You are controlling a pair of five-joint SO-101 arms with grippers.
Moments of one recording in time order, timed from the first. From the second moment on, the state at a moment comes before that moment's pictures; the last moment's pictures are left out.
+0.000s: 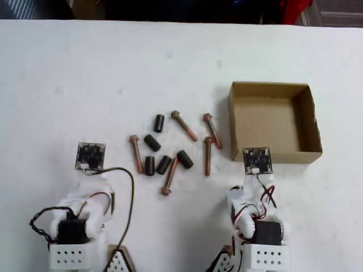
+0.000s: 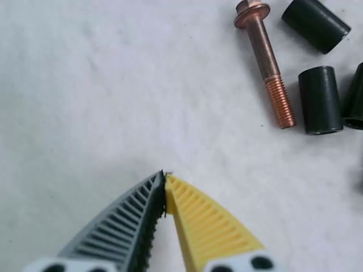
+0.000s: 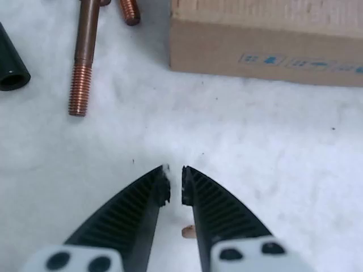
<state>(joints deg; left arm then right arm) -7.7 -104.0 97.1 73.3 -1.4 -0.5 -102.5 96.4 72.2 9.2</state>
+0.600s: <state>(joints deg) -7.7 -104.0 97.1 73.3 -1.4 -1.1 -102.5 96.4 72.2 9.2</state>
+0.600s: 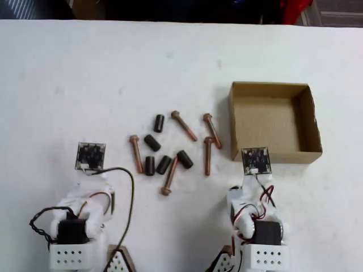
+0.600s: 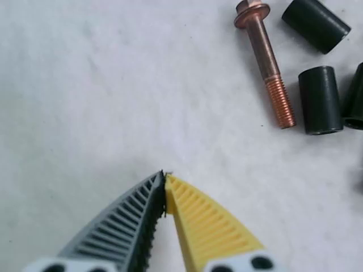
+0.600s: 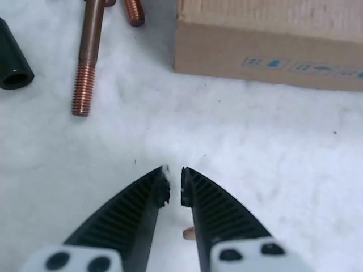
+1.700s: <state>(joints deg) -7.7 -104.0 97.1 73.3 -1.4 -9.5 -102.5 86.2 61.8 32.0</state>
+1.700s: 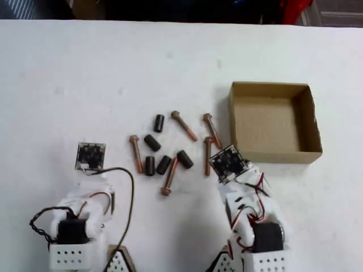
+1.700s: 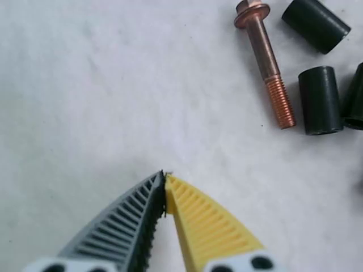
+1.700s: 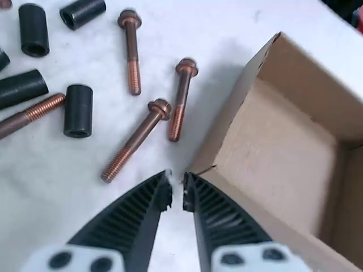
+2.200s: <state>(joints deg) -7.7 -104.0 97.1 73.3 -1.4 -1.5 -86.6 47.6 73.1 34.1</state>
